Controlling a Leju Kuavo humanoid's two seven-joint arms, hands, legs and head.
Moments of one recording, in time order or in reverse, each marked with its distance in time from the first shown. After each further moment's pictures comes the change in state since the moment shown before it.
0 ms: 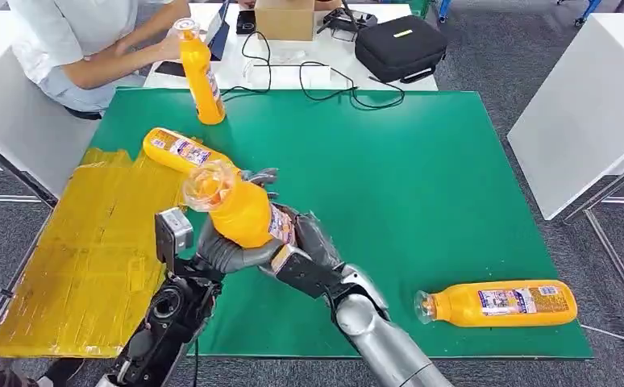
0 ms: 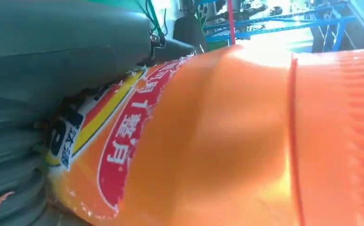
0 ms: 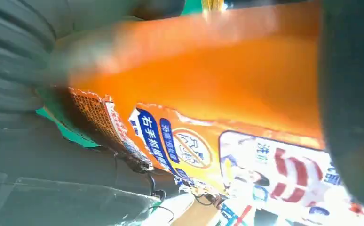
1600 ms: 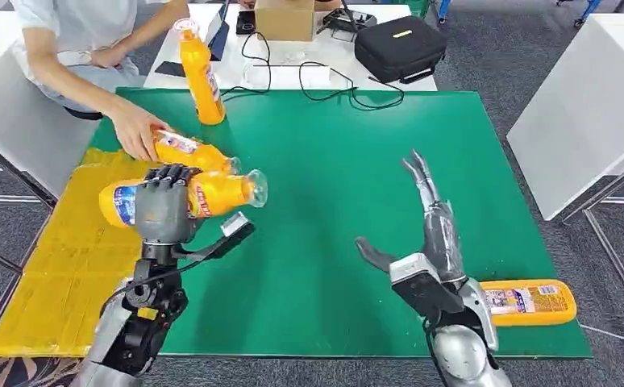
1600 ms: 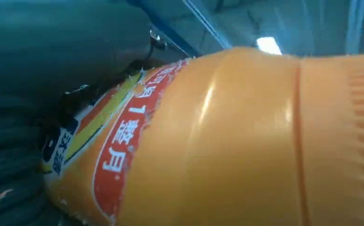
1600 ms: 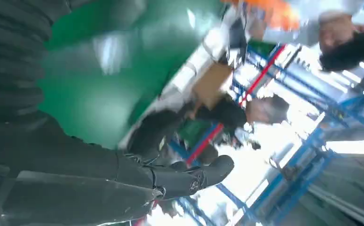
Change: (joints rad) left arm -0.071 0.071 0.145 0.186 -1.664 0.758 0.557; right arm 0.299 -0.223 -0.305 -0.759 0.145 -0.083 0.179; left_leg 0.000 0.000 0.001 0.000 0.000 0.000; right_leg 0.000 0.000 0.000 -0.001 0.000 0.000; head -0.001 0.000
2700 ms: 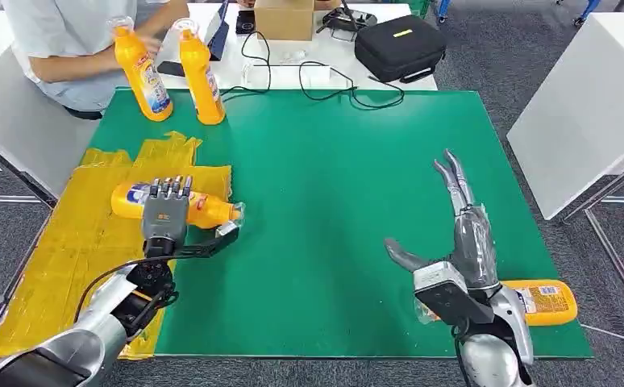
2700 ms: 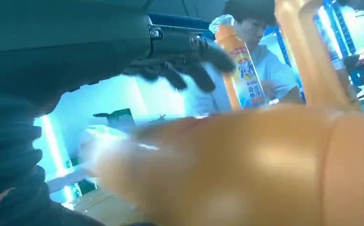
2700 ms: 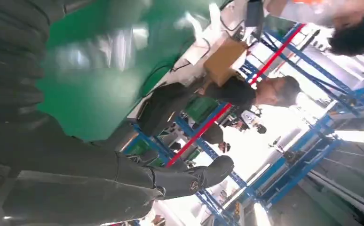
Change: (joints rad) left arm -0.288 0.111 -0.239 0.685 0.000 -0.062 0.228; right arm 0.054 -0.033 -0.085 -0.087 0.062 0.052 0.016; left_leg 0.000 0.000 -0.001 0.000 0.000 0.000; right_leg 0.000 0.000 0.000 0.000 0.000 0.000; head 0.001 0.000
